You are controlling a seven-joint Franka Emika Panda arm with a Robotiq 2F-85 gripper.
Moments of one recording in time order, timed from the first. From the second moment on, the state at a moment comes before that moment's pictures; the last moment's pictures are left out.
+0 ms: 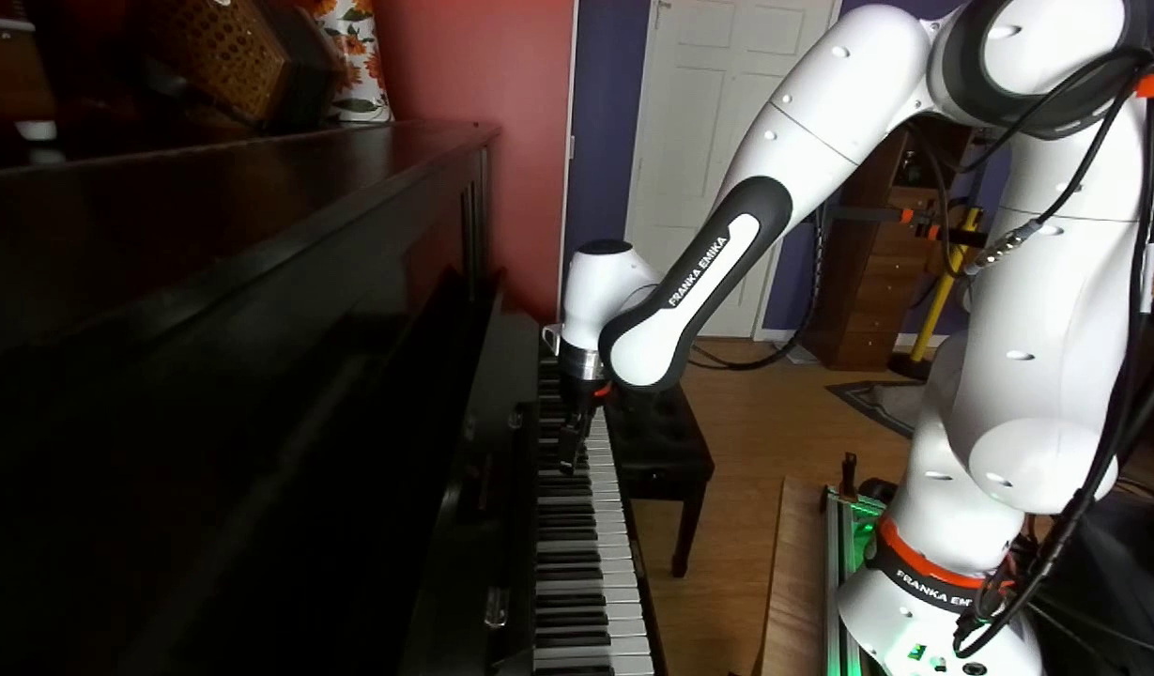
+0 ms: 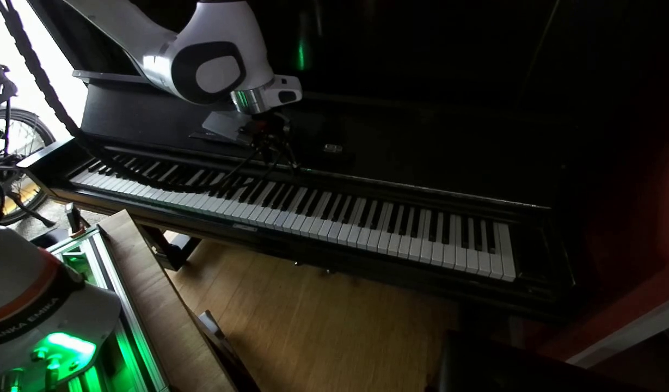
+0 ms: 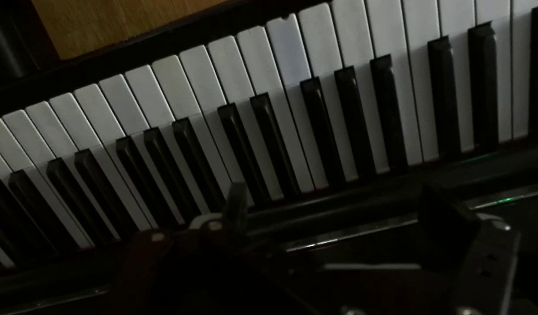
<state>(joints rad) -0.01 0.06 0.01 -2.57 -0.12 2.72 -0.11</state>
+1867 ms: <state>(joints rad) -0.04 0.30 -0.03 -2.51 -0.07 2.89 -0.20</state>
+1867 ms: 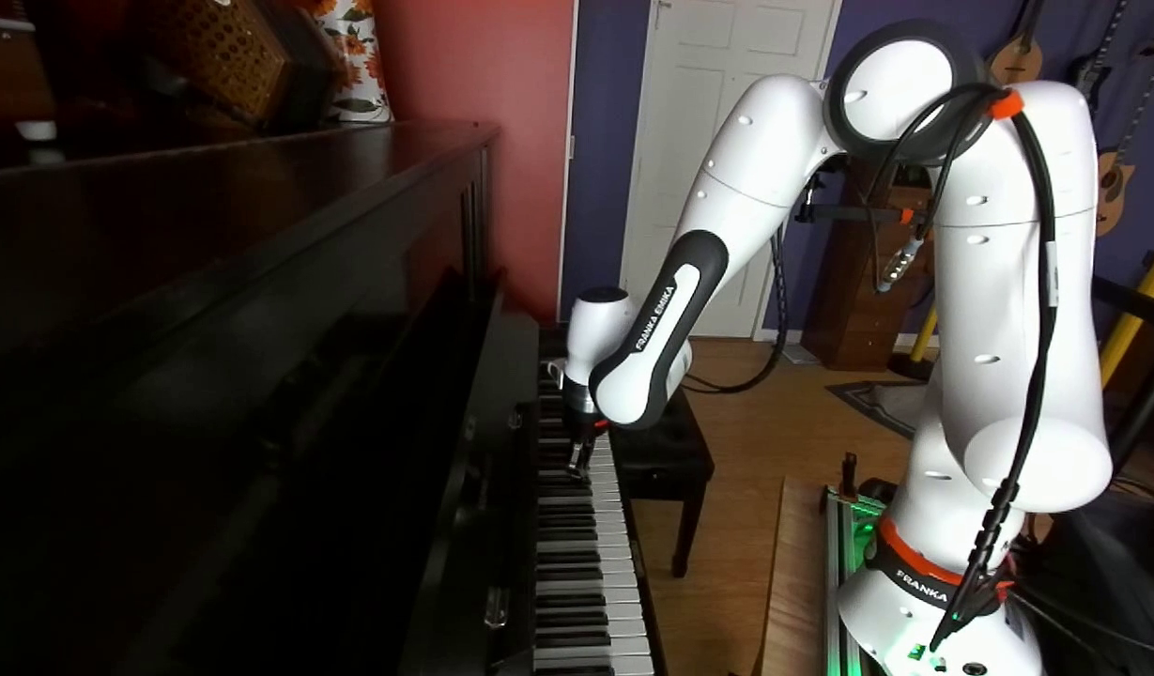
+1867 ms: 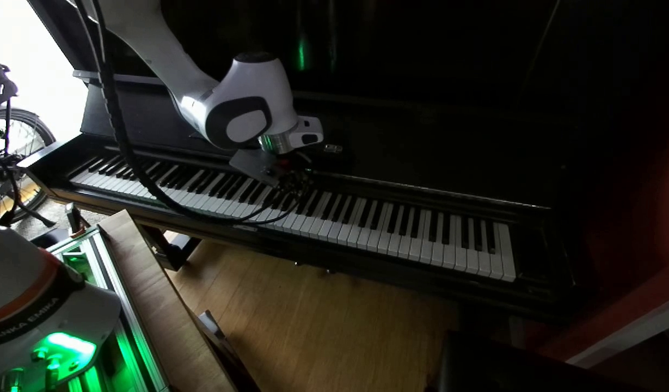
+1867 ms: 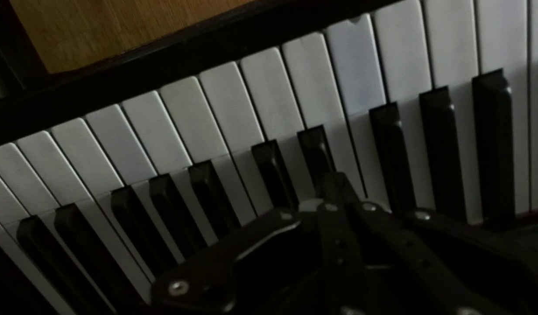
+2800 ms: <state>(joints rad) -0.08 0.38 0.01 -2.48 -0.07 2.99 -0.20</state>
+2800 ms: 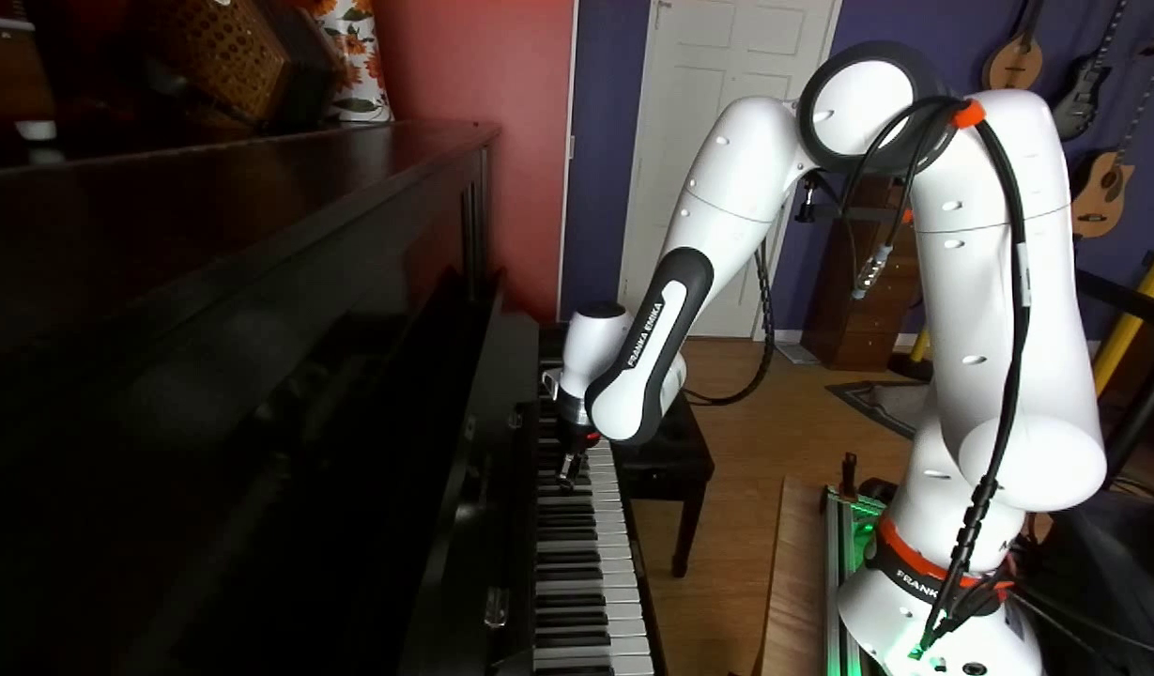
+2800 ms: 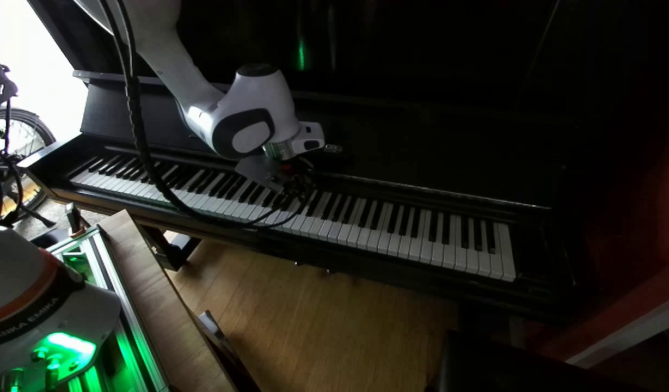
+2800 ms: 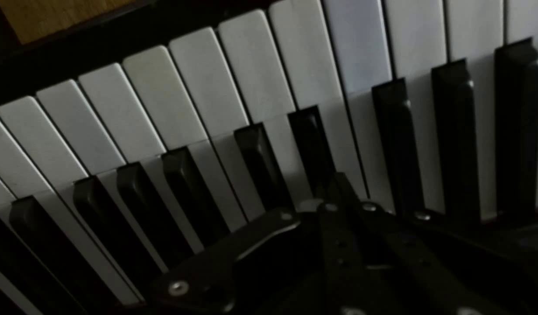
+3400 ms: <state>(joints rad) -0.10 0.37 0.04 -2.48 -0.06 2.99 -0.20</state>
